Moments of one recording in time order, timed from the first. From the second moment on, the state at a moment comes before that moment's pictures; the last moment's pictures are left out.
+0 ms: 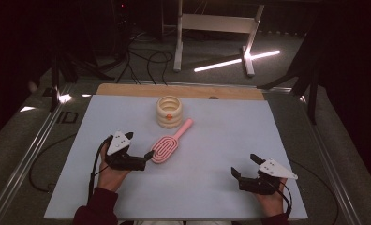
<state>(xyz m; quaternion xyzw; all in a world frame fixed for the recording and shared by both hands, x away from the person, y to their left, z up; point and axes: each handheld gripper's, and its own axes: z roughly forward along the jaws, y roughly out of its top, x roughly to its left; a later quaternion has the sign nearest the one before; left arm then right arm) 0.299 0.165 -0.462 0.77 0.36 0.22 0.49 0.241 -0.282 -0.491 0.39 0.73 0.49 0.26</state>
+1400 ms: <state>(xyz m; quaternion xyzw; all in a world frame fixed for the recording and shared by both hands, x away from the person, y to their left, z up) 0.307 0.117 -0.483 0.82 0.35 0.15 0.44 0.241 -0.280 -0.492 0.39 0.74 0.49 0.26</state>
